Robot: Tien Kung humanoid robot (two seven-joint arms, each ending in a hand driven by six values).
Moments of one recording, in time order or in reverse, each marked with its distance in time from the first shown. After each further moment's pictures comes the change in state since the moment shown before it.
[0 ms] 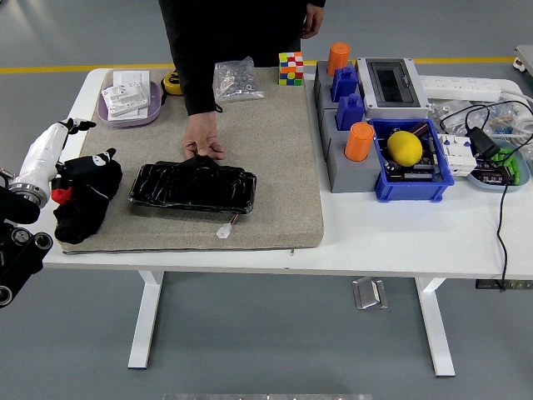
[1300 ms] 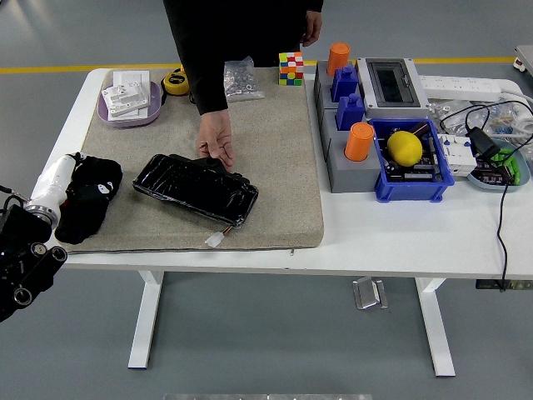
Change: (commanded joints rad) left arm -0.044 -0.048 0.090 0.216 -0.048 0.041 -0.022; right arm 0.004 -0.011 -0.066 0.000 0.046 0.002 0.021
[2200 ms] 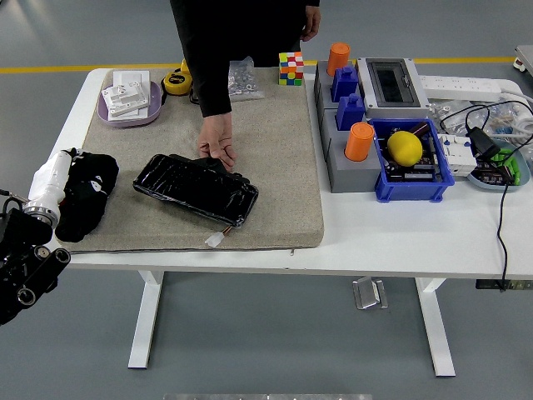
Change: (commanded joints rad) left arm 0.002 -0.004 0.026 0.013 -0.034 0.105 -0.046; right arm 0.009 -0.002 0.015 0.000 -0.007 -0.004 0.000
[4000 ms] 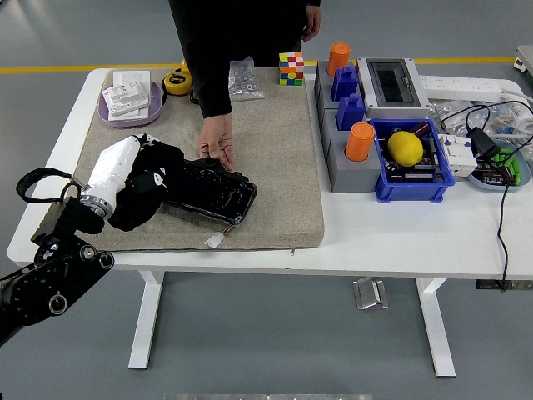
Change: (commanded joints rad) left arm -0.046 -0.016 0.223 -0.236 0.065 0.003 0.053; right arm -0.002 -0.008 -0.003 0.000 -0.003 0.004 -0.008
